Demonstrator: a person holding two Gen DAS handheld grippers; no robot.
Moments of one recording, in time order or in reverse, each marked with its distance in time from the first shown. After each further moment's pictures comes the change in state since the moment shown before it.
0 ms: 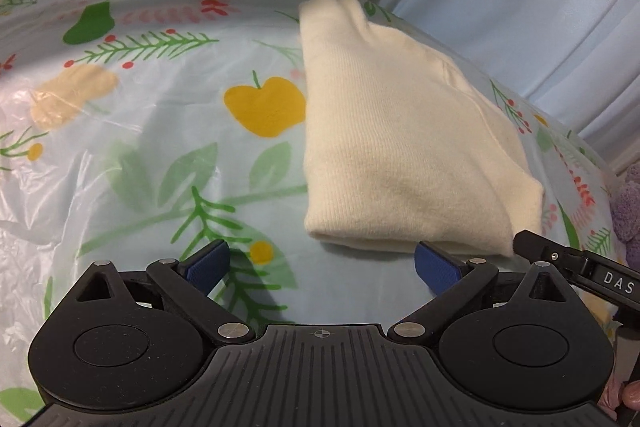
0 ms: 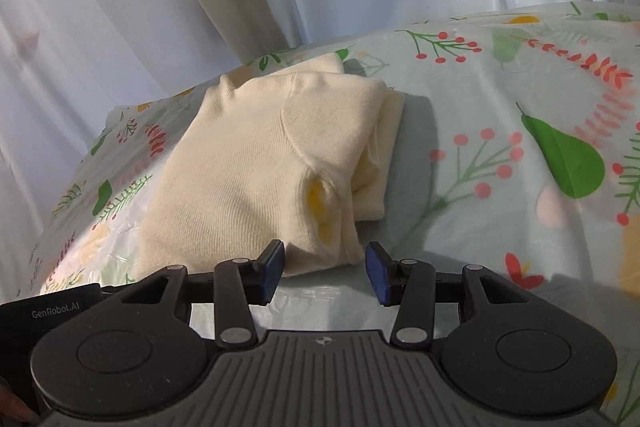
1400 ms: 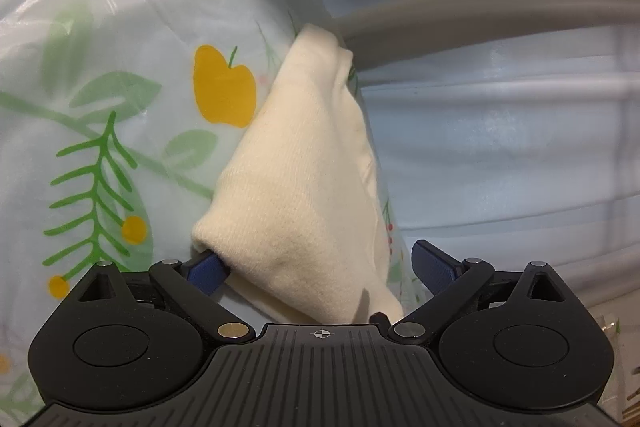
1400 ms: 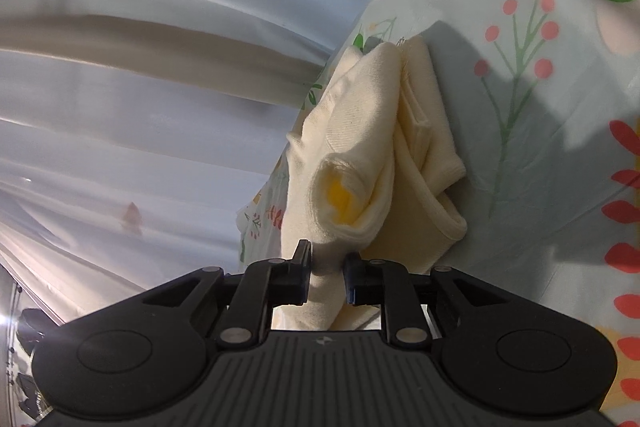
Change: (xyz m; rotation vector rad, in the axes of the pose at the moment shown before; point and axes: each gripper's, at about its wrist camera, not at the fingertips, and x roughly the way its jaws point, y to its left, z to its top) left arm 0.018 0.043 -0.003 -0.658 -0.106 -0.500; right arm 0.028 -0.053 -0.013 0.595 -0.008 0.473
